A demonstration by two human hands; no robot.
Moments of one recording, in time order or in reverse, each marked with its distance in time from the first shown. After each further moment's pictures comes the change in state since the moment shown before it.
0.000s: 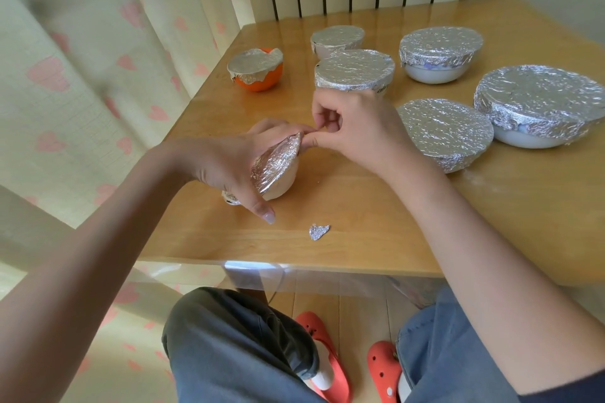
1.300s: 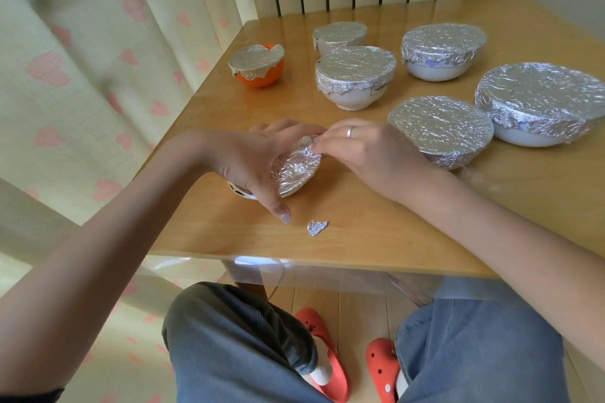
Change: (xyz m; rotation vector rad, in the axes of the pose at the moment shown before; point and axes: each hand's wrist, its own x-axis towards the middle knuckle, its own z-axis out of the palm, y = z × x) left_hand 0.007 0.030 0.005 0.223 -0.049 -0.160; right_hand -0.029 0.022 0.008 -0.180 0.027 -0.520
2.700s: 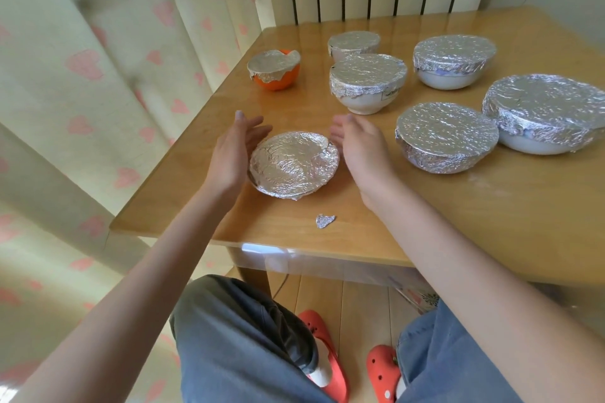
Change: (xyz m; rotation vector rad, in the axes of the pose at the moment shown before) left_hand 0.012 -0.034 0.061 -1.193 0.964 -0.175; right_hand 0.032 -0.031 0.025 0.849 0.250 1.264
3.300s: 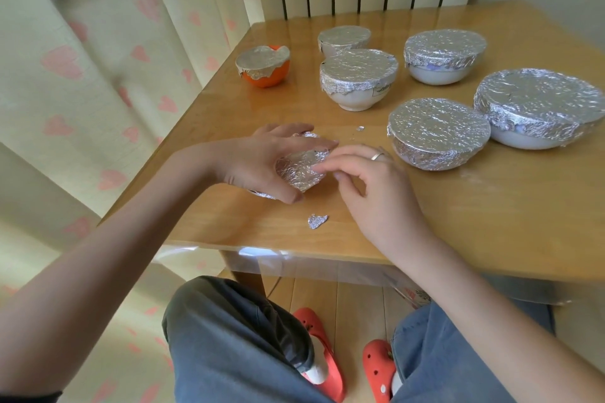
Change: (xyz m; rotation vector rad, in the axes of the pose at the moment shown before) left_hand -0.005 0.059 0.008 1.085 -0.908 0.204; right_hand -0.053 0.024 -0.037 -0.511 -0.011 -0.714
